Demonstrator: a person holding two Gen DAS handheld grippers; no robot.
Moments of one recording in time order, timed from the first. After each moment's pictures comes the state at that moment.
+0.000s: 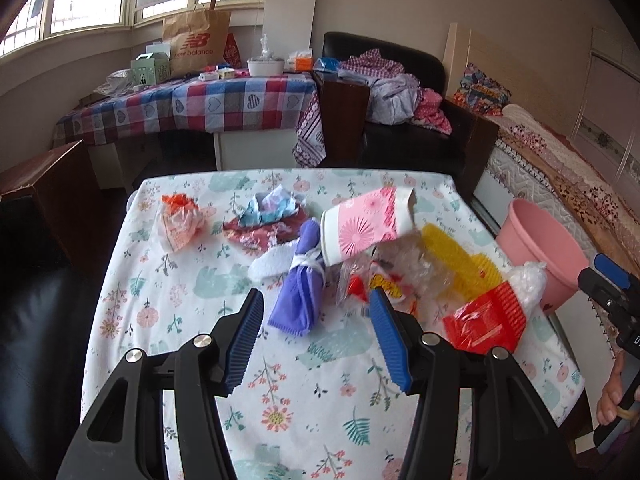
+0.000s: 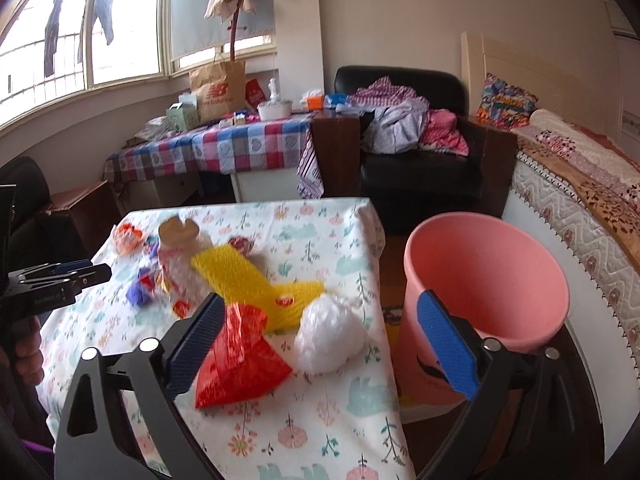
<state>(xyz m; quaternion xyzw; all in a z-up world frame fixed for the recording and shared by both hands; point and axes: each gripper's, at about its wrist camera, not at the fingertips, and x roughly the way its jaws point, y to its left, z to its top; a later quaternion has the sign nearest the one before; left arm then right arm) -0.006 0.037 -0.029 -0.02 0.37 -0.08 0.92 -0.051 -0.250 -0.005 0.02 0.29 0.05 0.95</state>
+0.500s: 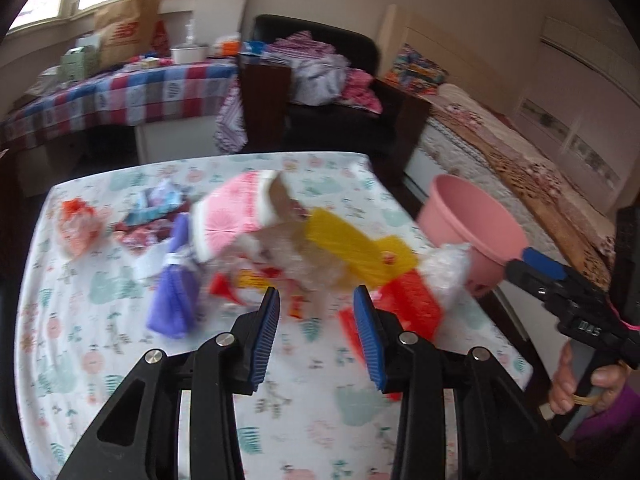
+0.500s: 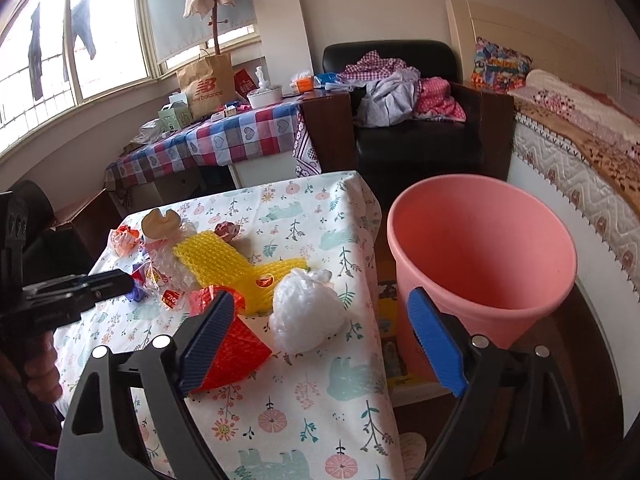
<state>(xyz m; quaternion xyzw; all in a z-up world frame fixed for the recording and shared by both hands) 0.003 -0.029 -0.030 -0.04 0.39 -0.22 0.89 -0.045 -0.287 -0.021 0.08 0.33 0.06 0.94</state>
